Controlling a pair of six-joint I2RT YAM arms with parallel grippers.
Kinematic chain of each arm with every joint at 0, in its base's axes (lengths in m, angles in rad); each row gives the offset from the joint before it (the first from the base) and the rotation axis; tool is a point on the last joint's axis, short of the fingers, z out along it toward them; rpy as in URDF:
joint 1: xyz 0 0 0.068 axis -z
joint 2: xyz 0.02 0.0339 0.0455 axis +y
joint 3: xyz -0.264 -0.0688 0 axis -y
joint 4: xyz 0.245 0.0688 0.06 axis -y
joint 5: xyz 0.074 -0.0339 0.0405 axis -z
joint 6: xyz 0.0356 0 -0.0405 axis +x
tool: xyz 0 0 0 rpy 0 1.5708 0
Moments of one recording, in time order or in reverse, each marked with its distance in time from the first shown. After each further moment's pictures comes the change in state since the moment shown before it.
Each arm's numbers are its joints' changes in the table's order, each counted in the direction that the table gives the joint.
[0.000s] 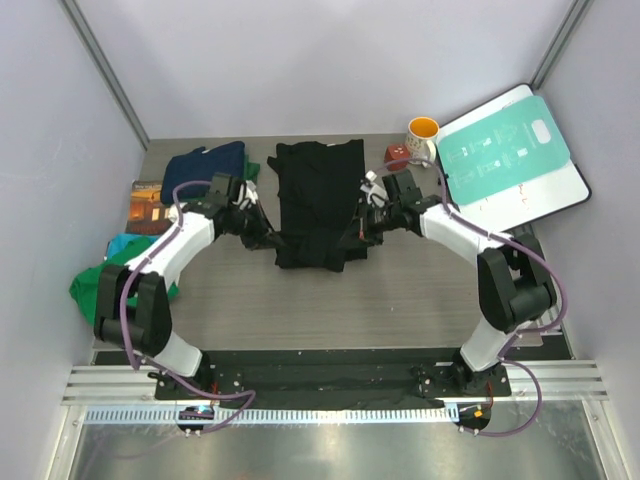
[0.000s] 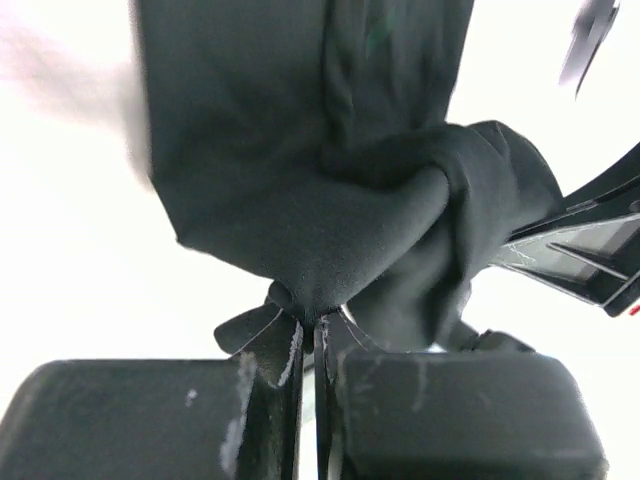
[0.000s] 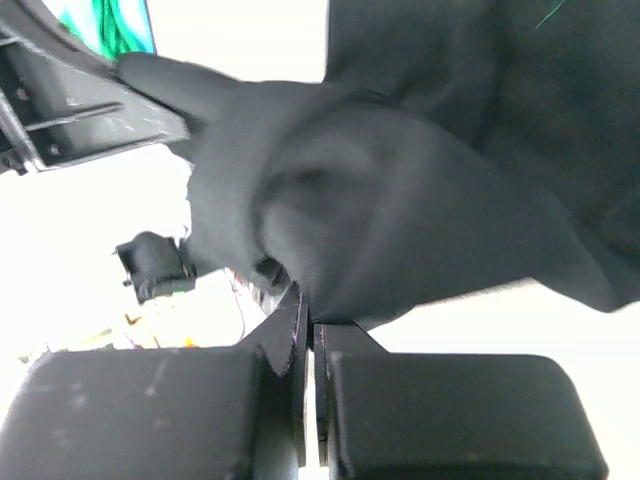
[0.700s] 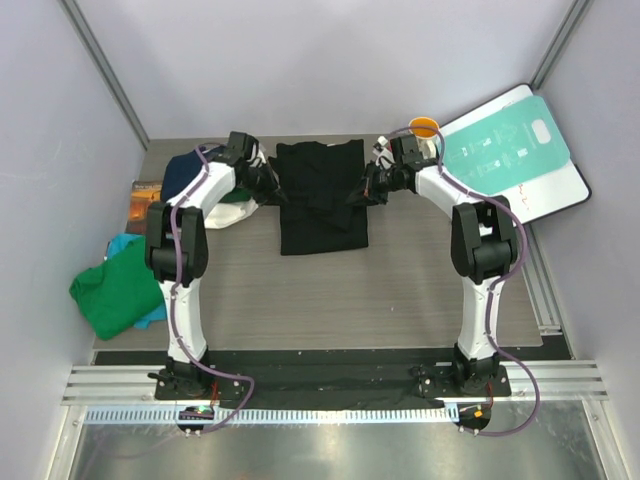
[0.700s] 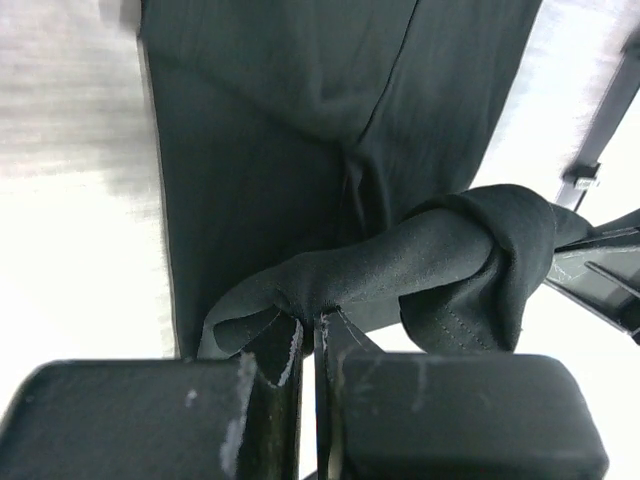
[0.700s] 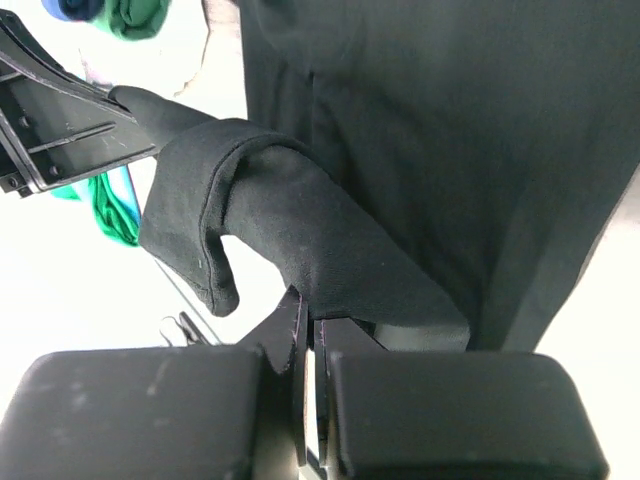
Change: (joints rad) left arm -0.074 0.584 0.640 -0.077 -0.030 0.079; right arm 0.172 0.427 0.496 -0.084 0.040 -0.075
